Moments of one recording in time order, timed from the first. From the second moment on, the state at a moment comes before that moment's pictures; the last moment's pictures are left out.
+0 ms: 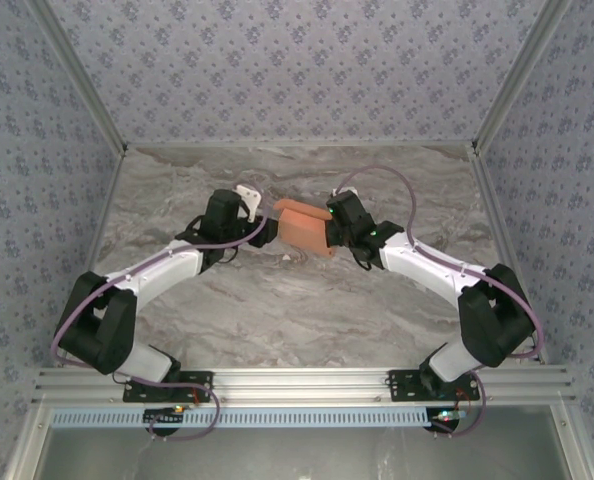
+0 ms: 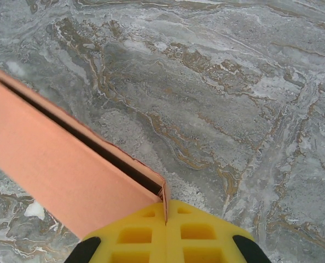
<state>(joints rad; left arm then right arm) -0.52 1.47 0.88 -0.01 0.19 -0.19 0.65 1.52 1.04 -0.33 0.30 0.34</state>
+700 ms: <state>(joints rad) -0.39 1.60 0.96 0.10 0.47 0.02 0.61 1.51 1.04 -0.31 0.24 0.24</state>
